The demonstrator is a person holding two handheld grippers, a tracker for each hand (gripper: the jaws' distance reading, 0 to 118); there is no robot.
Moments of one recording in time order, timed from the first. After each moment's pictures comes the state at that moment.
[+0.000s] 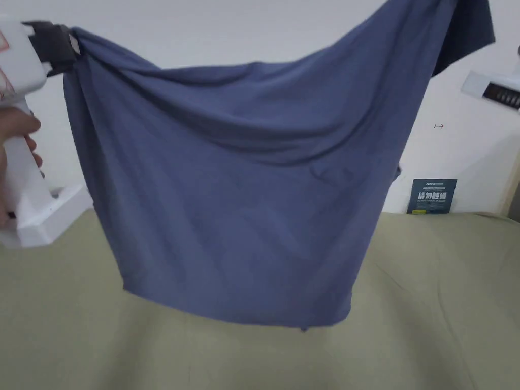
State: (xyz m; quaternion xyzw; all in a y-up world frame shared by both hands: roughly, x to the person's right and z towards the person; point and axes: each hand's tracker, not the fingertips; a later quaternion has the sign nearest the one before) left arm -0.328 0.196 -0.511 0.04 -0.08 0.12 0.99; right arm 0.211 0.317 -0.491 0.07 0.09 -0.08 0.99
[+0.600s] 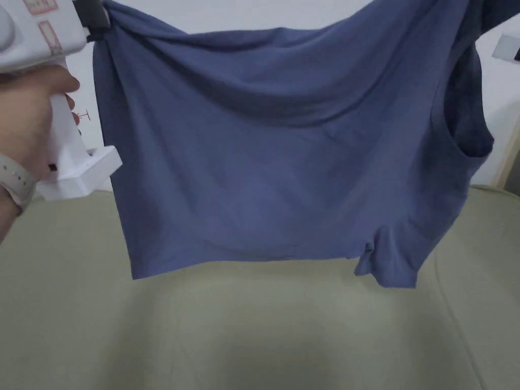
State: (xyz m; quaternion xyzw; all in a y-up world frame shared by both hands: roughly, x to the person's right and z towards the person) left arm -0.267 0.143 -0.623 0.00 -0.10 0.10 0.99; right arm 0.261 0.258 -0.562 0.03 0.03 -0.05 1.00
